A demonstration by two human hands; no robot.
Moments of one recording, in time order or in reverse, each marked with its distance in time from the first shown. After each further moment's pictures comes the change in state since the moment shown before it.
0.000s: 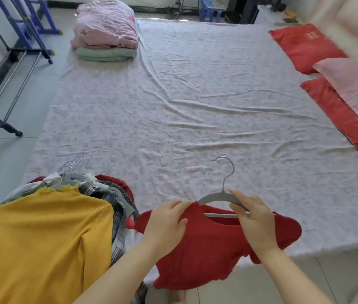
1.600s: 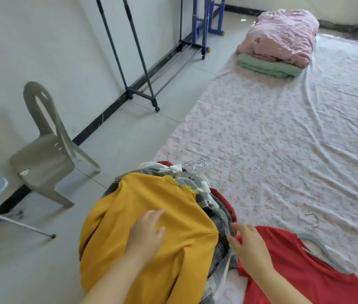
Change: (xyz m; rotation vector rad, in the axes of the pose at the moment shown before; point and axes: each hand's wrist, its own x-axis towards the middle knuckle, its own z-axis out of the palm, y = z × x) left_hand -0.106 -0.249 -0.127 -0.002 0.321 -0.874; right_hand 0.051 -0.112 0.309 -0.328 -0.841 -0.202
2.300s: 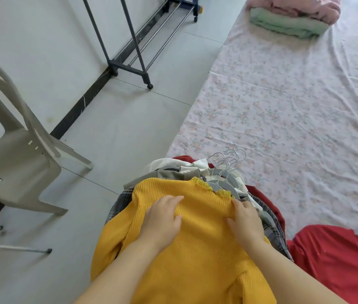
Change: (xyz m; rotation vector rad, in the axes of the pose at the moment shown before) left_hand 0.140 -0.108 -0.016 -0.041 -0.129 0.200; right_hand 0.134 -0.087 0.135 -0.215 -0.010 0.171
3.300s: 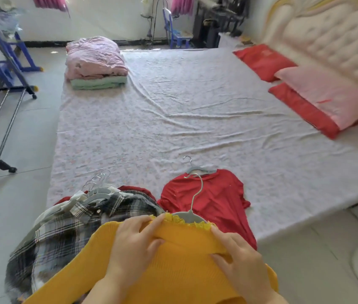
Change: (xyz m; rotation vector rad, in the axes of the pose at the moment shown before) left_hand -0.202 0.188 0.037 0.173 0.084 0.949; right_hand -0.418 0.134 -0.085 0.254 0.801 0.050
